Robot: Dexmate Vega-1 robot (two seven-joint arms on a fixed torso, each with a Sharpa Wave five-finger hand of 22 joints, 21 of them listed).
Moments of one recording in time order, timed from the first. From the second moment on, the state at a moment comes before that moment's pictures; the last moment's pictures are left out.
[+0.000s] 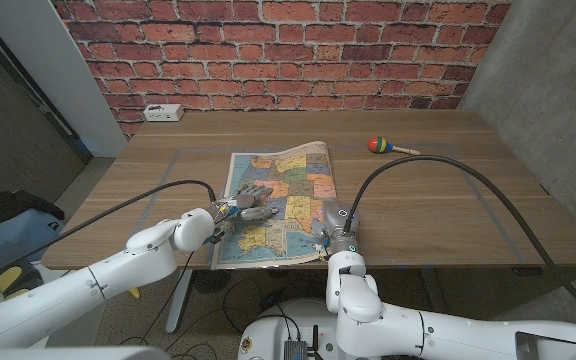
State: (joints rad) left arm 0.99 0.99 0.67 -1.94 0.32 0.34 -0.06; left_hand 0.27 0.10 0.17 -0.02 0.21 -0.18 -0.20 0.22 0.17 -0.18 -0.07 0.26 0.16 -0.22 -0.03 0.21 0.17 -0.31 0.01 0.25 0.19; right arm -0.76 -0.54 -1.34 -2.03 -0.52 -1.34 -0.41; right_hand 0.57 0.05 0.61 -0.17 0.18 0.73 0.00 0.28 0.19 0.58 0.05 0.37 0.25 0.58 -0.05 0.45 0.34 0.51 0.08 0.40 0.19
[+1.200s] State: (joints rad) left arm 1.23 0.90 0.50 -1.81 0.48 -0.12 0.62; left_hand 0.30 0.11 0.20 -0.07 0.20 -0.13 -0.17 0.19 0.18 -0.17 -0.04 0.24 0.21 -0.12 0.04 0.19 0.20 -0.17 0.18 0.24 0.20; right arm -0.73 -0.55 -1.38 -2.06 -0.43 -1.38 -0.50; right_hand 0.55 0.03 0.63 -0.16 0.18 0.71 0.00 0.25 0.19 0.56 0.05 0.34 0.24 0.52 -0.05 0.42 0.35 0.48 0.09 0.39 0.19
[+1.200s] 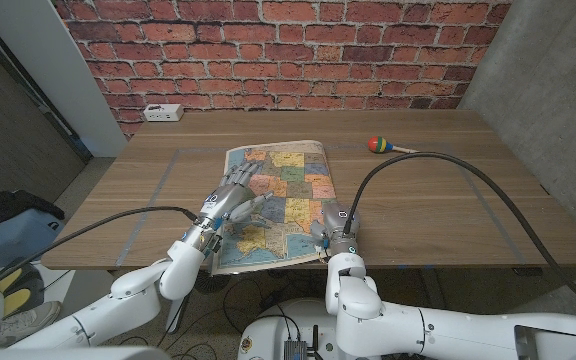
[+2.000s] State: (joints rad) left arm 1.27 0.89 0.46 -1.81 0.49 -0.14 0.62; left_hand 0.30 0.11 0.20 -0.07 0.20 -0.16 -0.18 0.19 0.18 -0.17 -0.04 0.24 0.21 -0.14 0.03 0.19 0.20 -0.17 0.17 0.23 0.20; right arm -0.88 -0.52 -1.18 -2.06 -0.57 -1.11 -0.72; right_hand 0.33 0.10 0.52 -0.04 0.18 0.53 -0.03 0.19 0.20 0.39 0.05 0.25 0.22 0.37 -0.04 0.35 0.38 0.38 0.08 0.35 0.19
